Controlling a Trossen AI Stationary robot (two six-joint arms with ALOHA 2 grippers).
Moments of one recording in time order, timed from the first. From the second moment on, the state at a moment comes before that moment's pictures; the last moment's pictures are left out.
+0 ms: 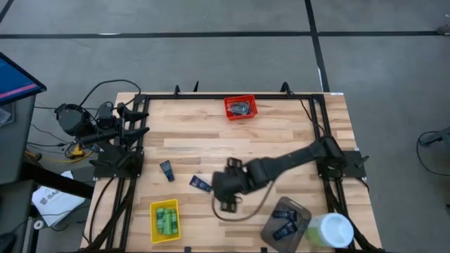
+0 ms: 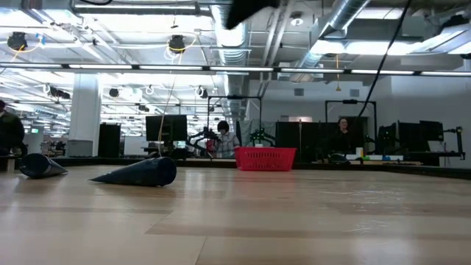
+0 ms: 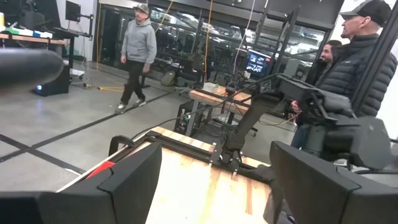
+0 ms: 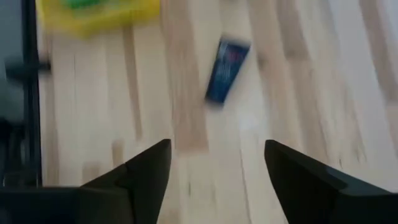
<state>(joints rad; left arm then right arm) -0.64 0.35 0.82 -0.37 -0.93 -0.19 0.38 2.09 2.05 -1.09 0.24 0.43</state>
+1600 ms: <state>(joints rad) -0.64 0.35 0.82 -0.37 -0.94 -0.19 0.25 2.56 2.24 -0.94 0.19 0.44</state>
